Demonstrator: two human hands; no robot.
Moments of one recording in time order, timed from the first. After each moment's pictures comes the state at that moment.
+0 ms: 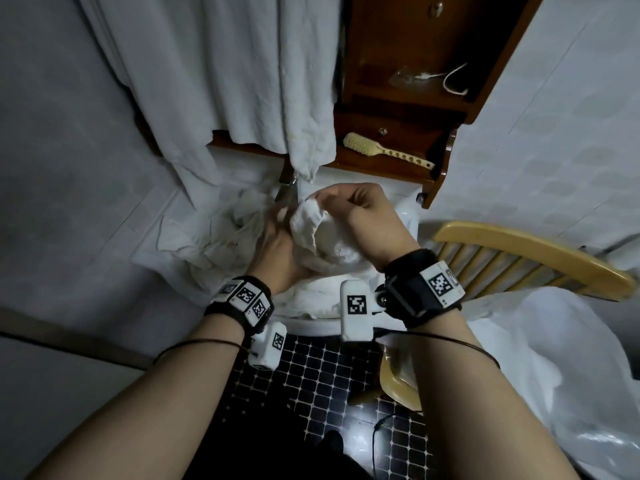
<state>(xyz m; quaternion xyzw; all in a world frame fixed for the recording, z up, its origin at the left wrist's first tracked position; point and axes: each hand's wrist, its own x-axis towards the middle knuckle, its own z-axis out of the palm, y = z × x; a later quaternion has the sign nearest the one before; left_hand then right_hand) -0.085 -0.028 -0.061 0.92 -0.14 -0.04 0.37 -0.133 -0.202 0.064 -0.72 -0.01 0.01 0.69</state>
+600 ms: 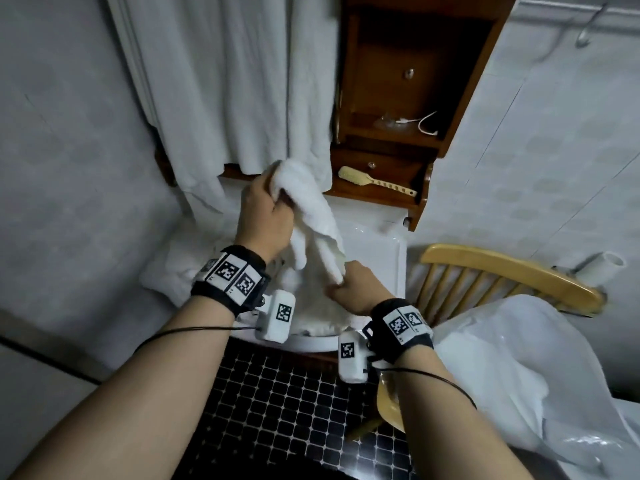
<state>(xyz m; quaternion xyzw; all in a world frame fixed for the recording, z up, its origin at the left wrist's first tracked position) -0.118 -0.020 0.089 0.78 -0.12 0.17 0.59 -0.177 -0.197 -0.006 -0.94 0.05 0.13 0.32</state>
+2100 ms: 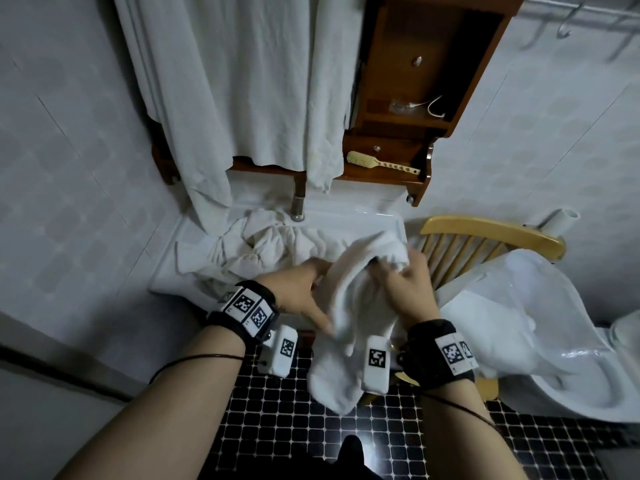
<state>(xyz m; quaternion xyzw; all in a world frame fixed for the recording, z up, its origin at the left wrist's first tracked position) -0.135 0.097 0.013 0.83 -0.35 -0.35 0.25 -0.254 -0.093 0.029 -0.76 0.14 -0.22 0.59</state>
